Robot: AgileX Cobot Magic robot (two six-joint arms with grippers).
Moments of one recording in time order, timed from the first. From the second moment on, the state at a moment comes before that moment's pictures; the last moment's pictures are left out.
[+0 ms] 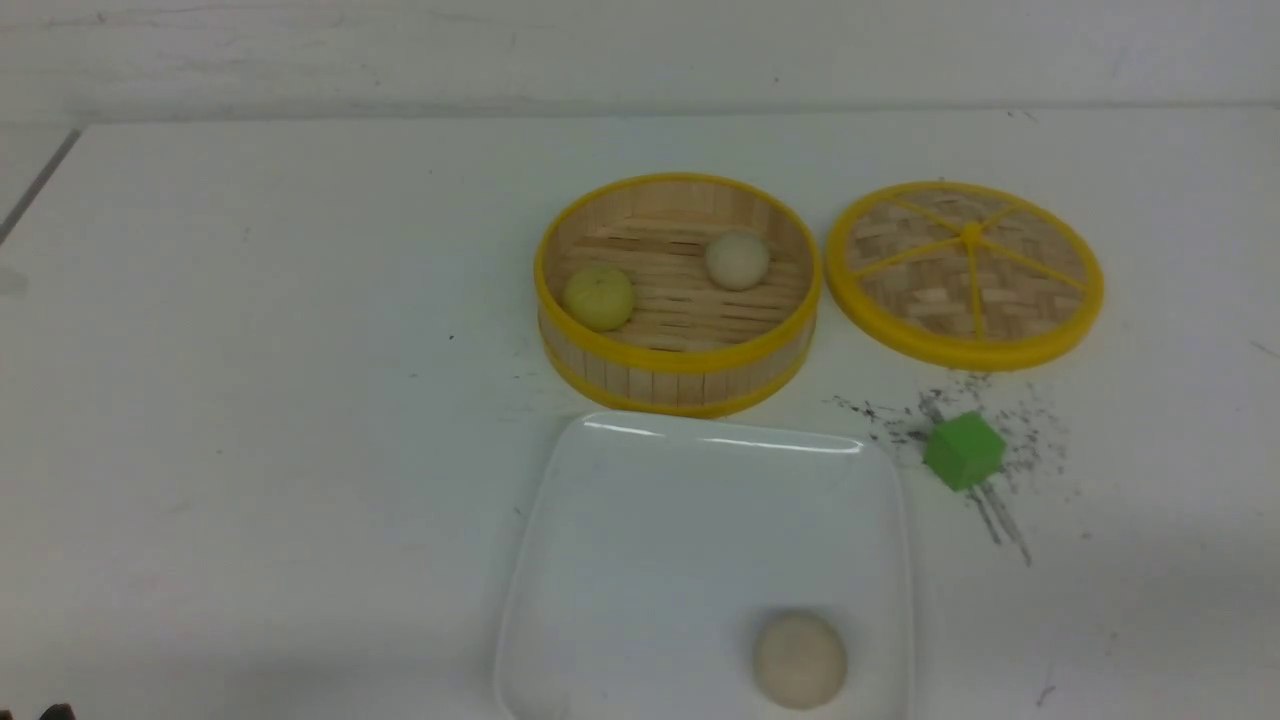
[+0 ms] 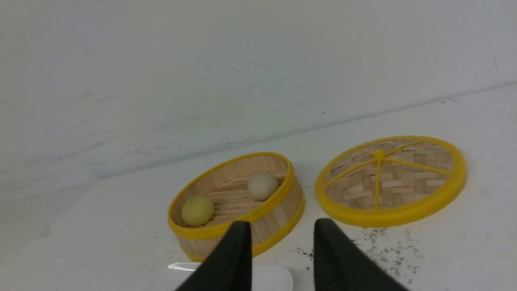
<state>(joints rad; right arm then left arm) 0.05 -0.02 -0.25 0.61 0.39 -0.16 0.07 -0.01 0.02 0.02 0.38 0.01</state>
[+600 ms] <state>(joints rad) 0.05 -0.02 -0.25 0.67 0.45 -0.16 0.07 -0.01 0.02 0.04 0.38 0.01</state>
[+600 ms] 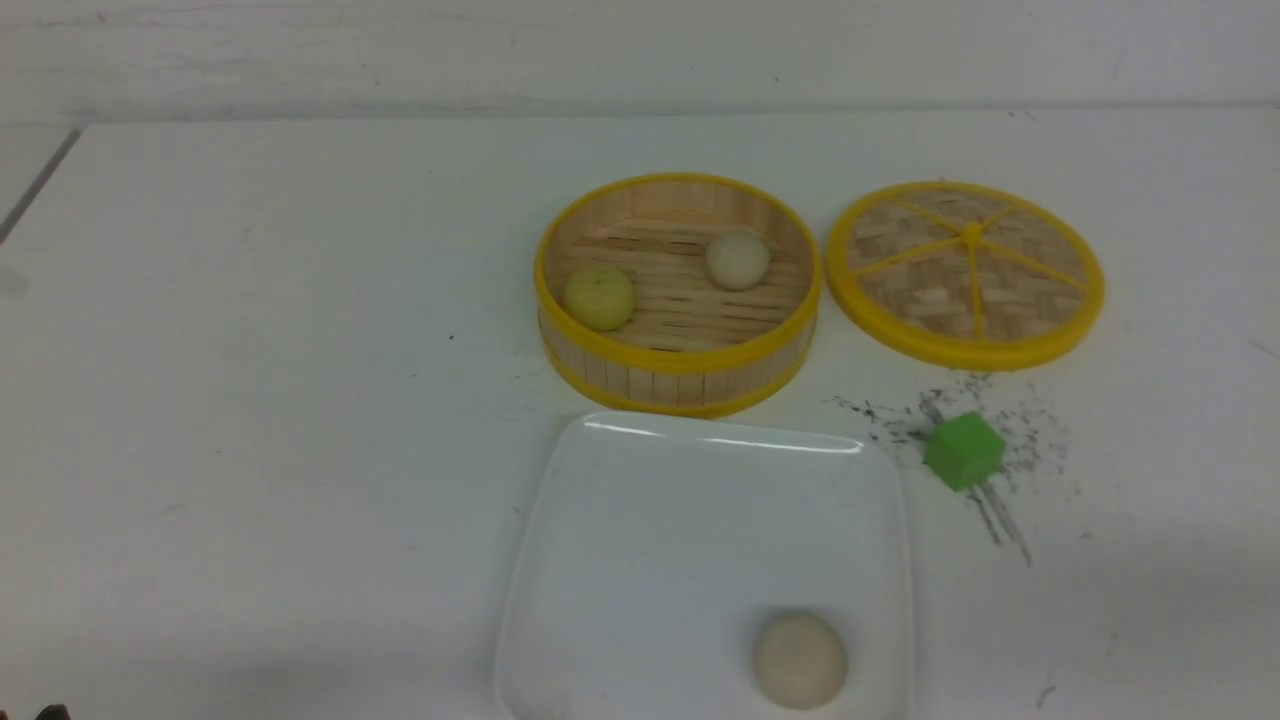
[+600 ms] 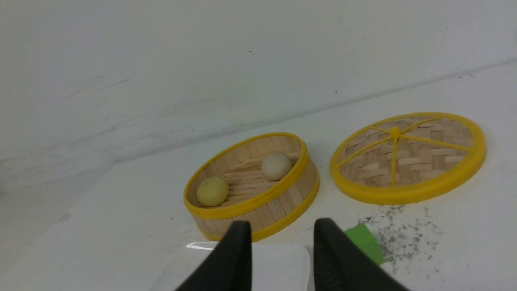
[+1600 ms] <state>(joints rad) 0.05 0.82 -1.04 0.91 0.86 -0.71 0.07 -0.01 -0.19 -0.83 -0.04 -0.19</state>
